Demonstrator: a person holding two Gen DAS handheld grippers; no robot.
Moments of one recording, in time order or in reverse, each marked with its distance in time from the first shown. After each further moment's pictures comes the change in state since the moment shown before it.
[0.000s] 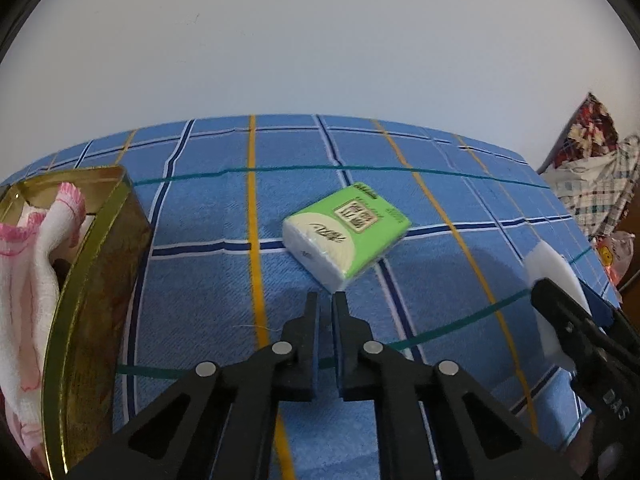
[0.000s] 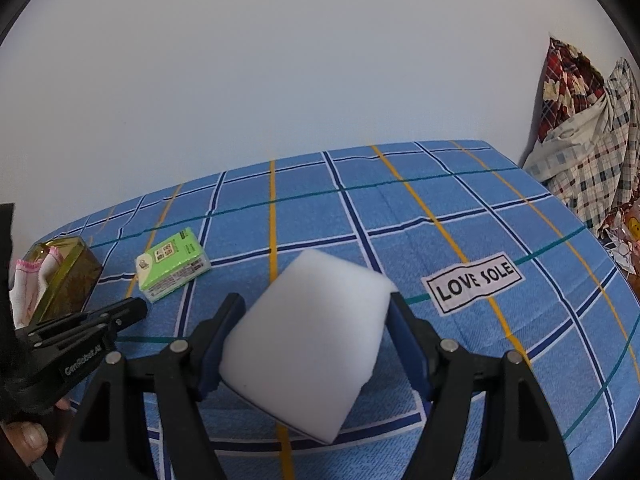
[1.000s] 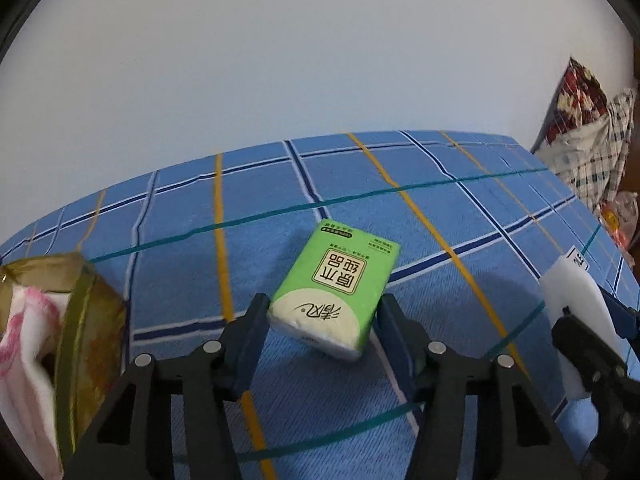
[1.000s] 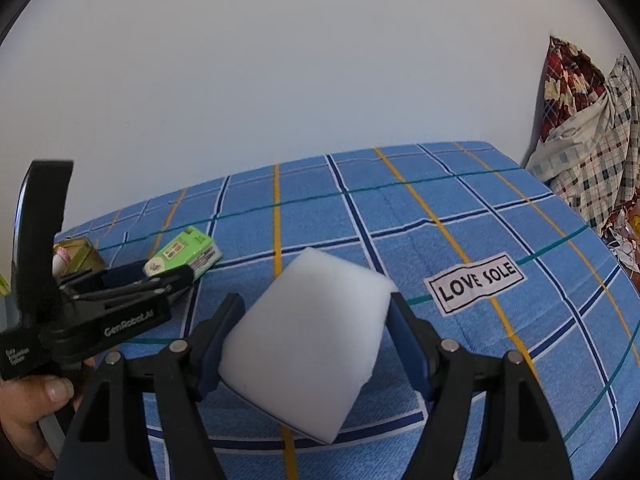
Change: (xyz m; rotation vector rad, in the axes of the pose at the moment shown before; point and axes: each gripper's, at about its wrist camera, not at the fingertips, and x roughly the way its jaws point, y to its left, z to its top) left arm 0.008 -0.016 0.027 0.156 -0.051 0.012; right arm -0.005 0.000 0.001 0.008 -0.025 0.022
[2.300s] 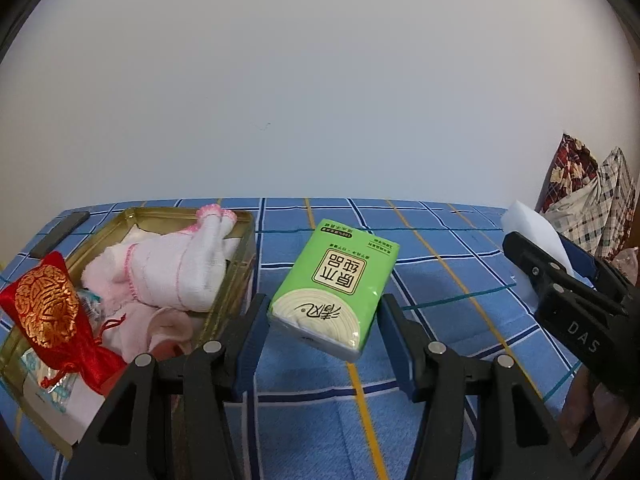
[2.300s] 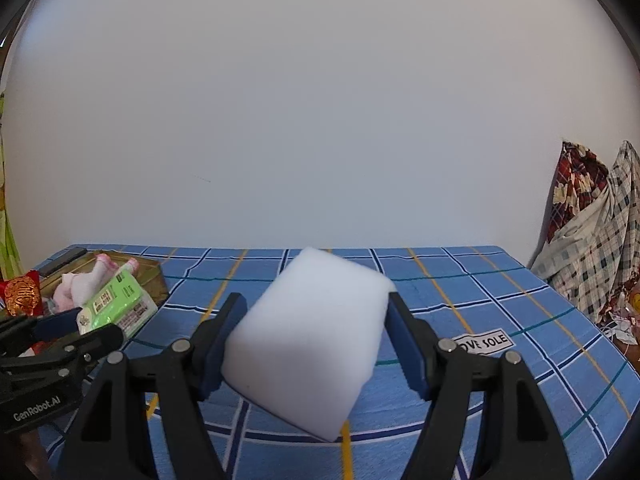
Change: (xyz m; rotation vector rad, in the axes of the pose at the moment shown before) left arm -0.137 0.025 -0.090 -0.134 -0.314 0.103; right arm -0.069 0.056 -0.023 -0.185 -0.338 0.054
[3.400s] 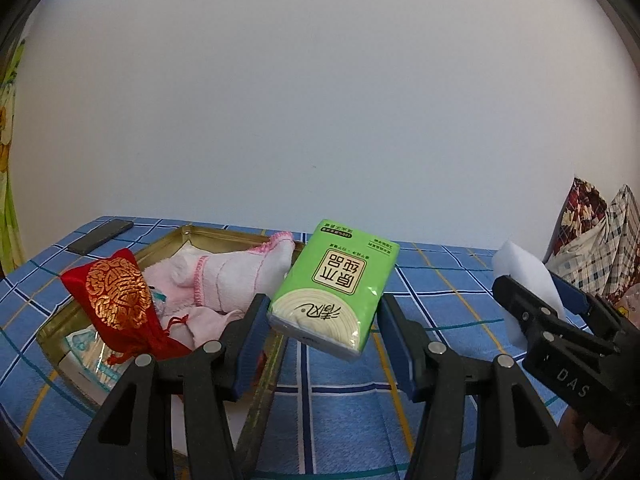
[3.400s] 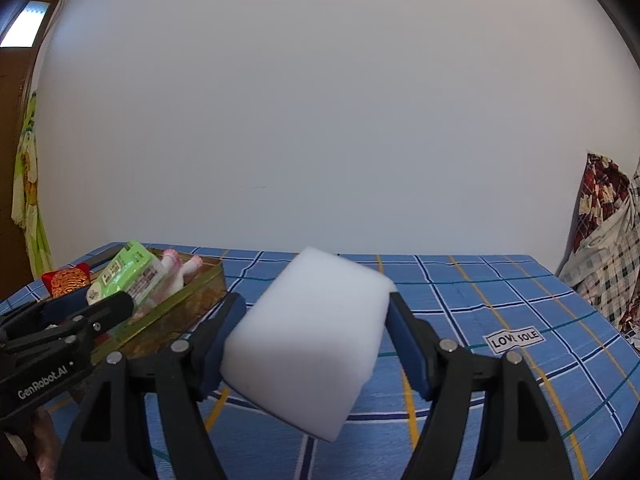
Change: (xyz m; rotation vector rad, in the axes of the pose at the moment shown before) left arm -0.051 0.025 -0.015 -0.080 -0.167 0.068; right arm -0.028 0.039 -0.011 -0.030 -0.032 0.118
